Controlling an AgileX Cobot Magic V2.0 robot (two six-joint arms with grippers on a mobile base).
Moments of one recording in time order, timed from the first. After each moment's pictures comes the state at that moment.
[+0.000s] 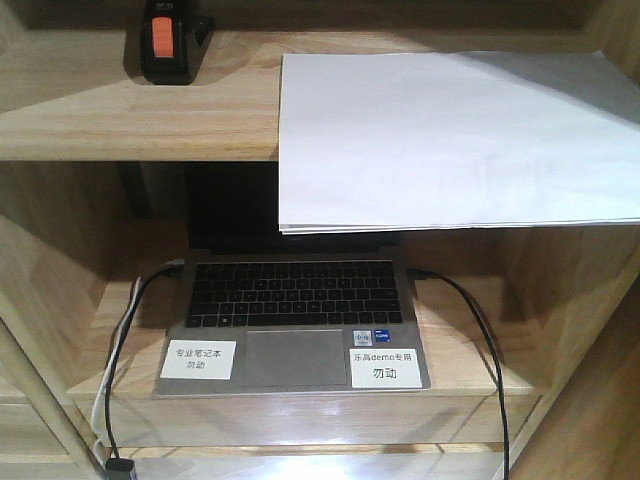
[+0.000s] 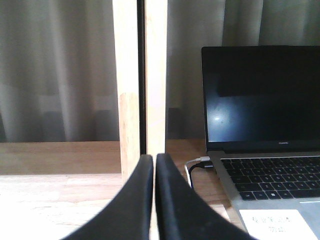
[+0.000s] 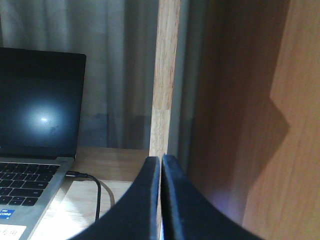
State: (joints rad) left arm -0.01 -0.01 0.02 0.01 0.10 -0.03; right arm -0.01 -0.01 0.03 -0.08 0.06 0.00
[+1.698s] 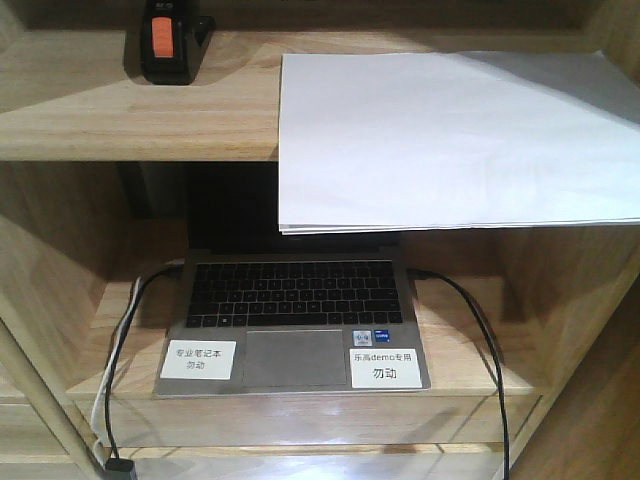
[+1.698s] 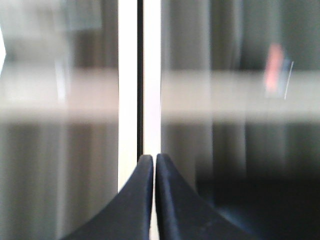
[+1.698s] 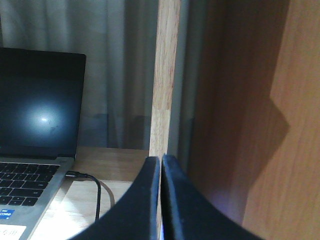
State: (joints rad) left arm -0.01 -0.01 -0.02 0.01 -0.38 -0.03; right arm -0.01 -0.01 0.03 -0.08 0.06 0.00
